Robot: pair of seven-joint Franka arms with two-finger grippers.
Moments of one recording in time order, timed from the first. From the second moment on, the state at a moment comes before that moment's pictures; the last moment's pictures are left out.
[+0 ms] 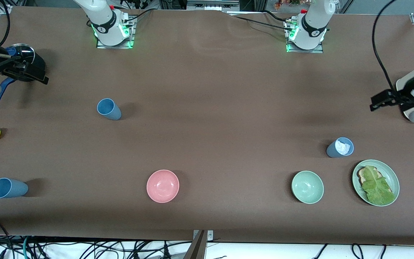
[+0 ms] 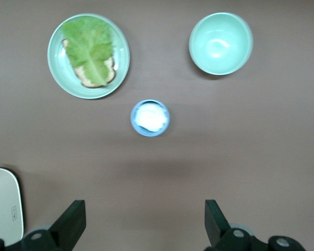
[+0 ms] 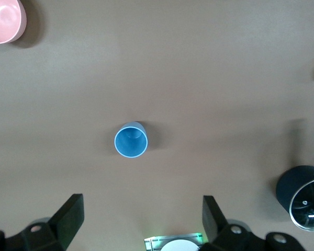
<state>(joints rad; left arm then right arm) 0.16 0.15 -0.08 -1.57 0.03 1.65 0.06 0.02 0.00 0.00 -1.61 0.02 1.49 0.16</state>
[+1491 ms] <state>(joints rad) 0.21 0.67 -0.09 -1.57 0.03 2.00 0.18 0.02 0.01 0.00 -1.60 0.02 1.49 0.16</state>
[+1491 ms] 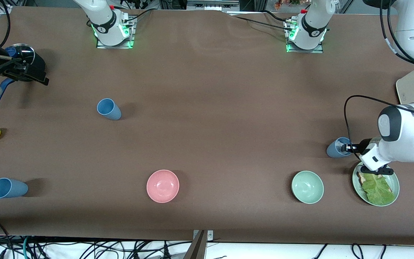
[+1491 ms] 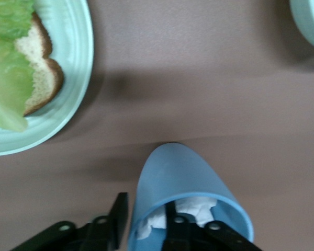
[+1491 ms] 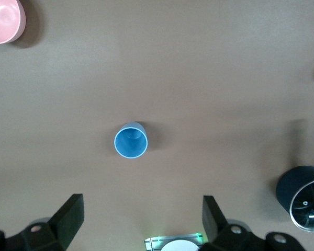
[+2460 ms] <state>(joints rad) -0.12 0.56 -0.16 -1.47 0.03 1.84 -0.24 0.02 0.01 0.00 -1.60 0.02 1.49 0.16</state>
